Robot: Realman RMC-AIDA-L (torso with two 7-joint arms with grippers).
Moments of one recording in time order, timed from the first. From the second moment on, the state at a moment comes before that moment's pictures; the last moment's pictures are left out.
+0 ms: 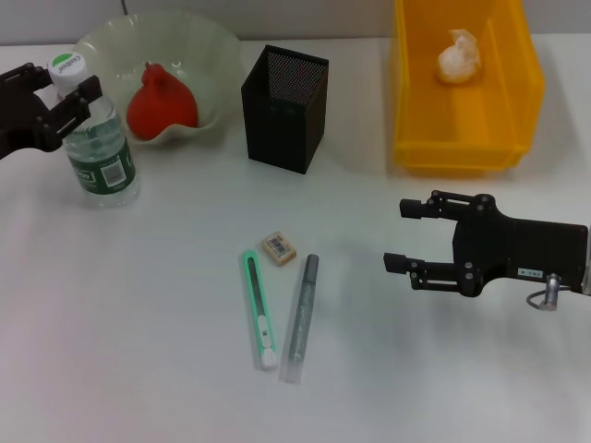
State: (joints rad) left arm -0.43 -2.06 0.50 0.63 1.74 1.35 -1.05; right arm 0.43 2.06 -0.90 -0.52 -1.79 -1.50 0.99
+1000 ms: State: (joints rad) left arm -0.42 -2.07 0.50 0.62 1.70 1.36 -1.06; right arm 0.43 2.06 -0.90 -0.52 -1.79 -1.50 0.99
